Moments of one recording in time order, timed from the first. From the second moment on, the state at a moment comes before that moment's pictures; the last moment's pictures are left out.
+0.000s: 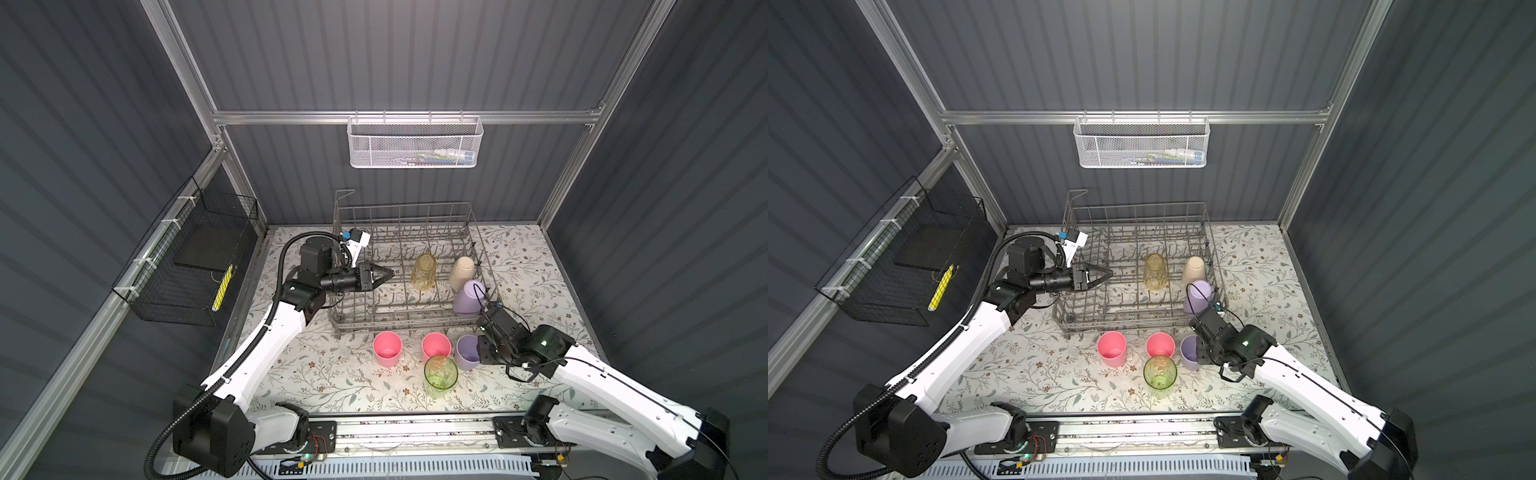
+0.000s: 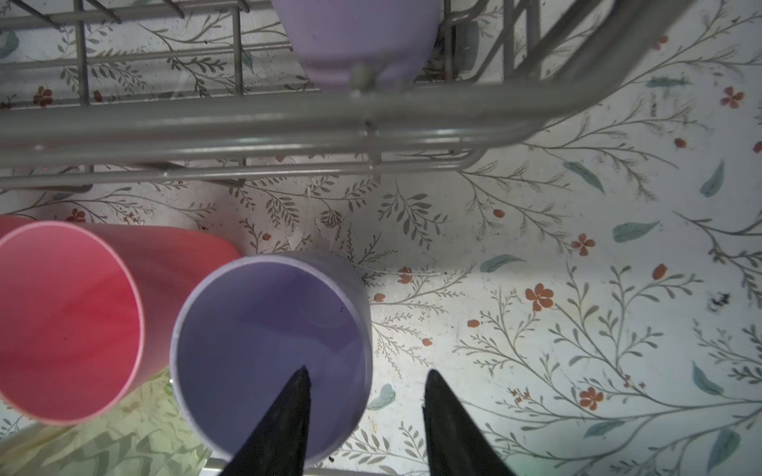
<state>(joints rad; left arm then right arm) -0.39 1.26 1.08 -0.24 0.83 -0.56 0.76 0.96 0.77 -0.98 0.25 0.70</state>
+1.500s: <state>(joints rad) -0.37 1.26 1.08 -0.17 0.88 -0.59 0.78 0.74 1.16 -1.30 0.31 0.82</state>
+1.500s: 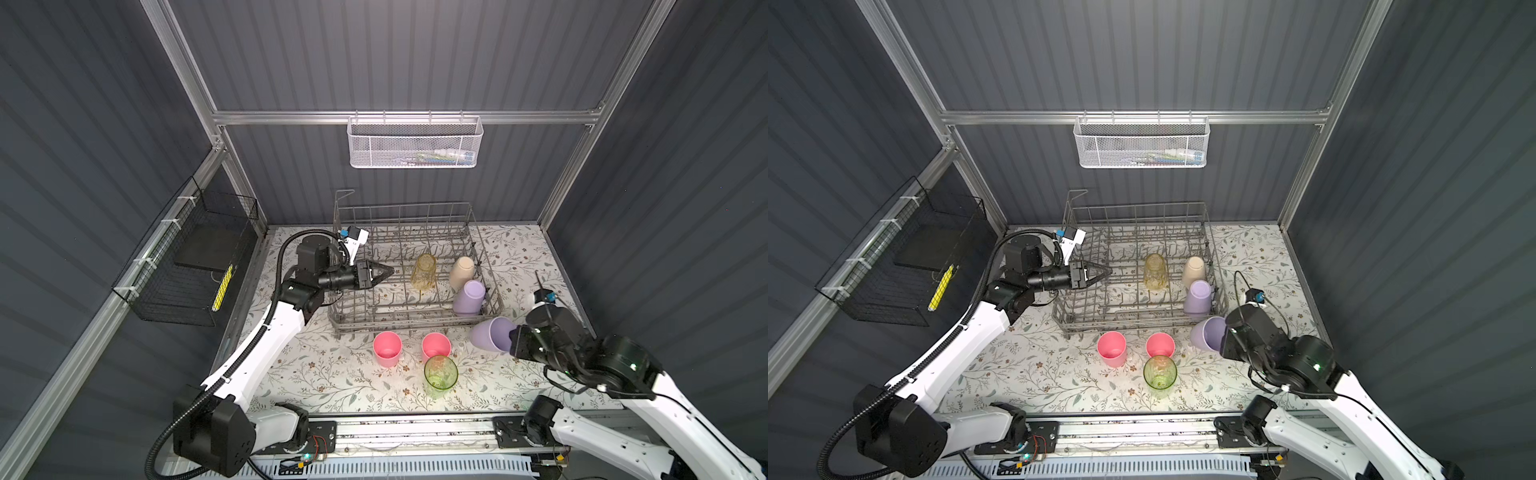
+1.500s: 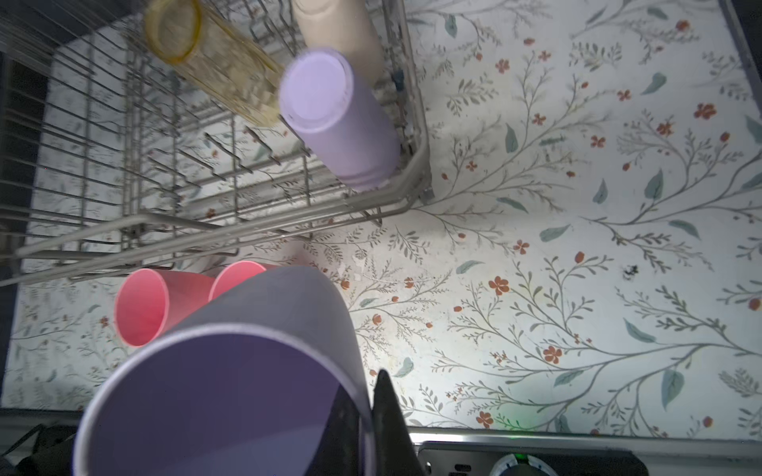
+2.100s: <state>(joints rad) -0.37 1.27 1.04 0.16 0.93 -0.69 0.53 0.97 1.13 -0.61 -0.30 0.68</state>
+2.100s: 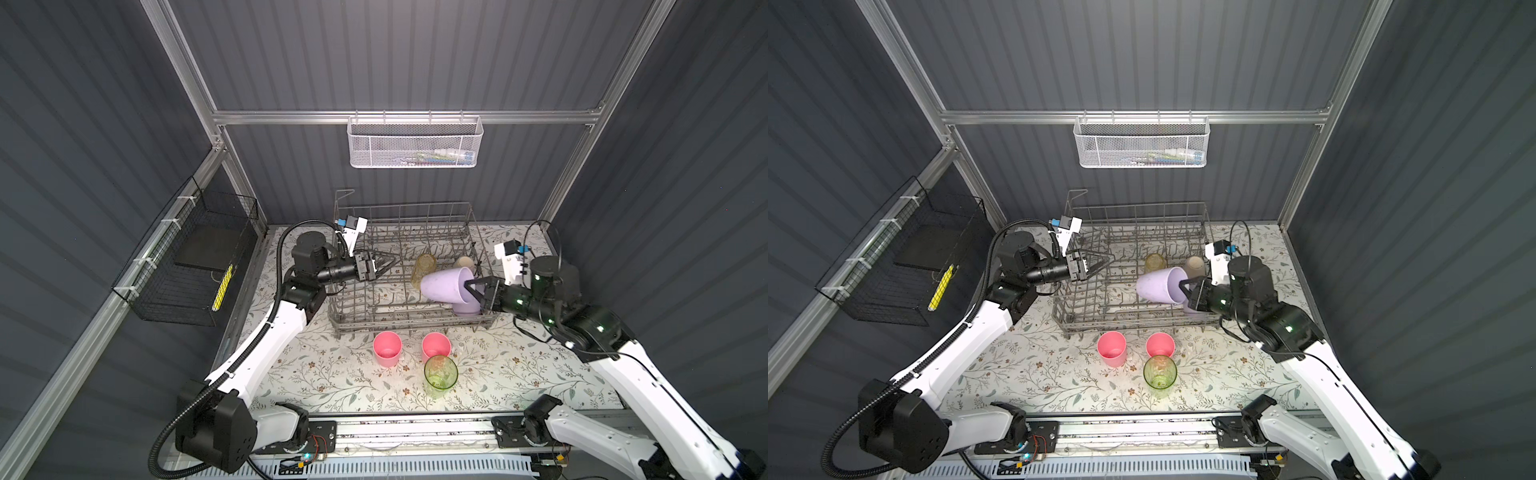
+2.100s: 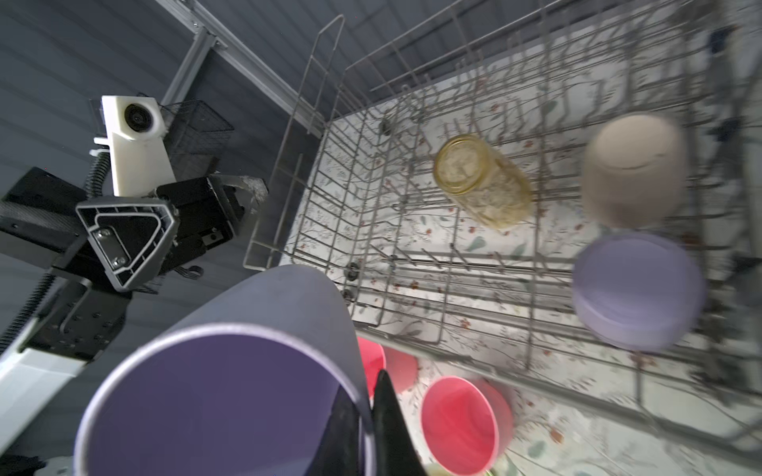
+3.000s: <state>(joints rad) -0.36 1.54 0.89 1.36 1.08 -1.38 0.41 1.16 1.05 -0.12 -0.75 0.88</state>
